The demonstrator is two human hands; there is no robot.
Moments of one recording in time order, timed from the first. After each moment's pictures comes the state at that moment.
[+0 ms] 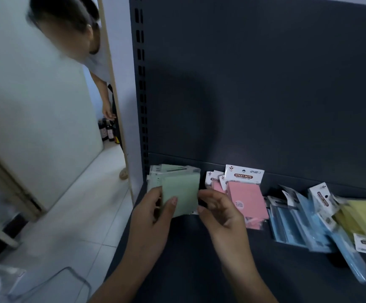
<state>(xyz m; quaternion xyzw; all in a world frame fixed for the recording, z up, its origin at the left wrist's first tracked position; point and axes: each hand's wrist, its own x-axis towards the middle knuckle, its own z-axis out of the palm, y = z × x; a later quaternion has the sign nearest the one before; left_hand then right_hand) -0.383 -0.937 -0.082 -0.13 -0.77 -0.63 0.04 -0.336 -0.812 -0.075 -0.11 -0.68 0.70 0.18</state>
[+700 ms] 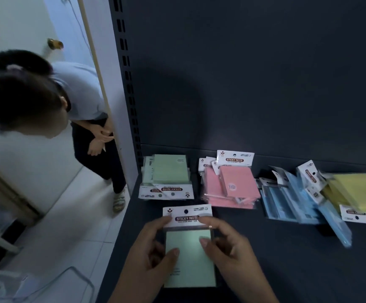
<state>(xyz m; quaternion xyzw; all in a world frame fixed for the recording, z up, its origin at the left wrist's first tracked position) -0.327 -0.970 -0.121 -0.16 -0.73 -0.65 -0.14 -0.274 -0.806 -0.115 -0.11 -0.71 0.69 0.05</state>
